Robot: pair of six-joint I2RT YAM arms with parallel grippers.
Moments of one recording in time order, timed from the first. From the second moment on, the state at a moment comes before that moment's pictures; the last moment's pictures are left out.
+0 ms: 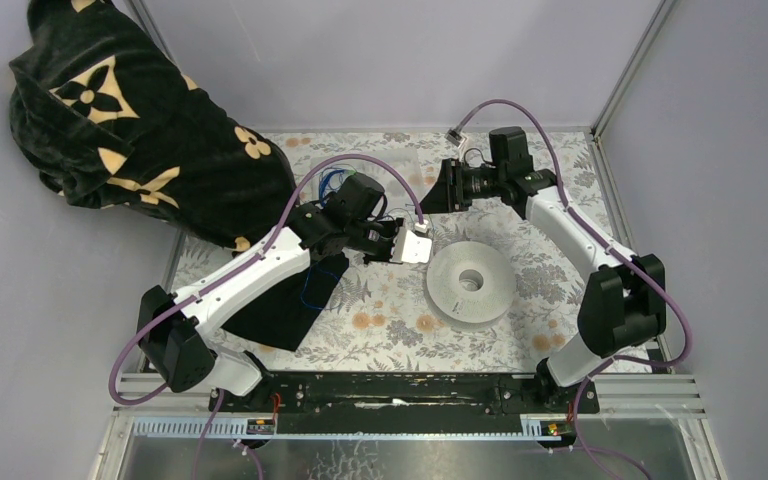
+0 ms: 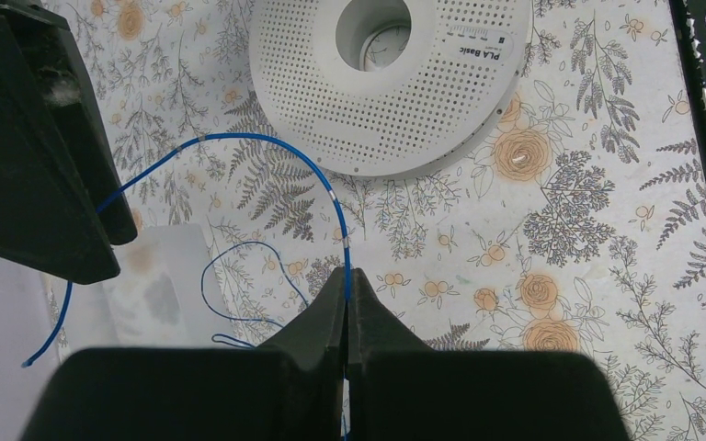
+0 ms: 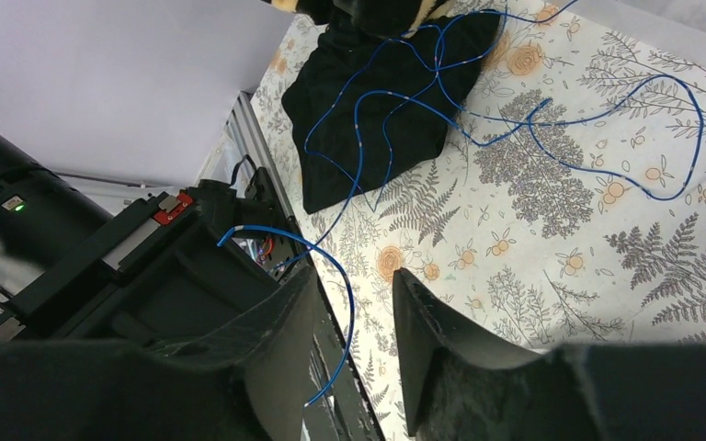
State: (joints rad) left arm -0.75 1.44 1.29 -0.65 0.54 0.96; right arm 0.32 1.59 1.31 -0.36 -0.96 0.33
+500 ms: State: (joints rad) left arm -0.70 1.44 1.27 -0.64 0.61 0.90; right arm 0.30 1.57 1.37 -0.40 -0.91 0.29
